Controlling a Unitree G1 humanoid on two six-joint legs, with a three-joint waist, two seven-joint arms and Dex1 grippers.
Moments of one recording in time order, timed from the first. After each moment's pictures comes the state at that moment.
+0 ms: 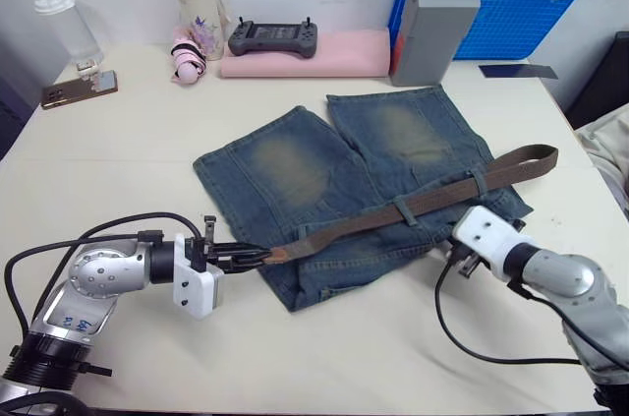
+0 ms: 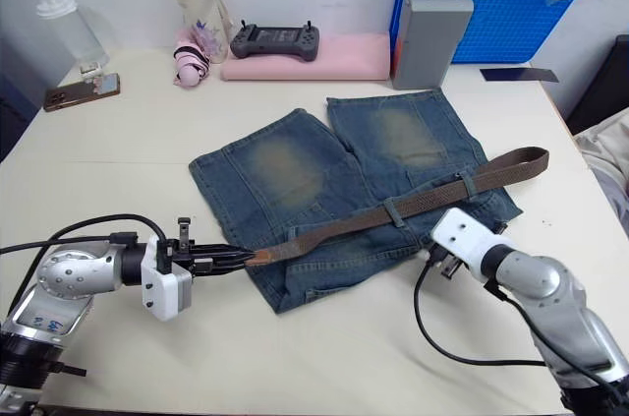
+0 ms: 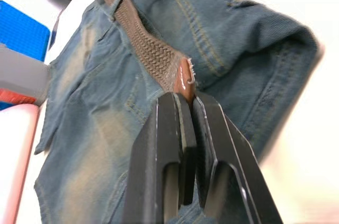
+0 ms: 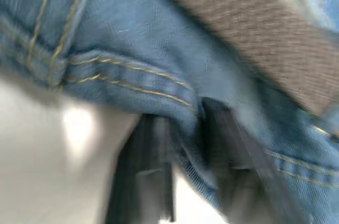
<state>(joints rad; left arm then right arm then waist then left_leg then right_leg) -0.17 0.85 -0.05 -0.08 -0.10 -0.70 -0.93 -0.04 -0.84 -0.12 -0.48 0.09 0.60 0.67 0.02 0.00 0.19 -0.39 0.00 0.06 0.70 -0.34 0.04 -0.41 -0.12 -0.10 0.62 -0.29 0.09</state>
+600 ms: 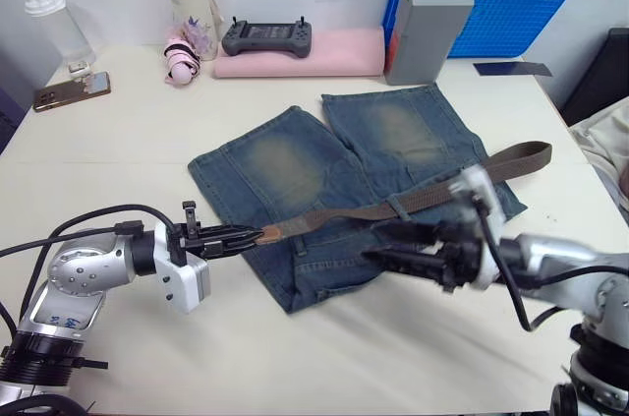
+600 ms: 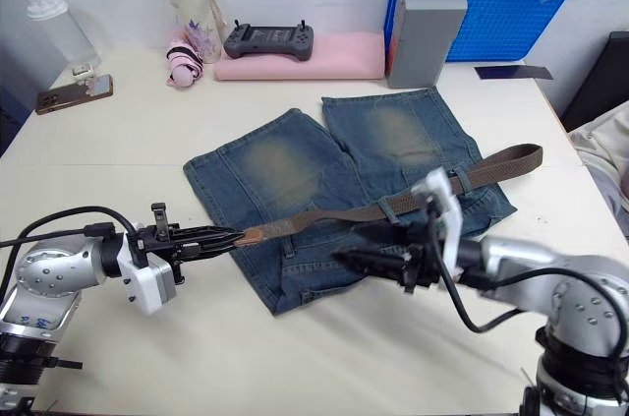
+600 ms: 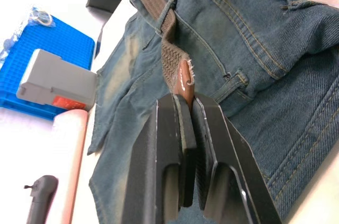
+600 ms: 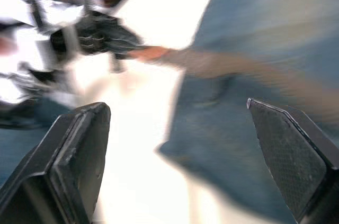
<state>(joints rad) -0.17 0.84 0.03 -0.06 -0.11 -0.80 -0.87 -0.24 -0.59 -0.23 -0.50 1.73 1.27 0.11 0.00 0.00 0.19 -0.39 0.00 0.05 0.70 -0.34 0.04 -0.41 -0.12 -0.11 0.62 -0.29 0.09</state>
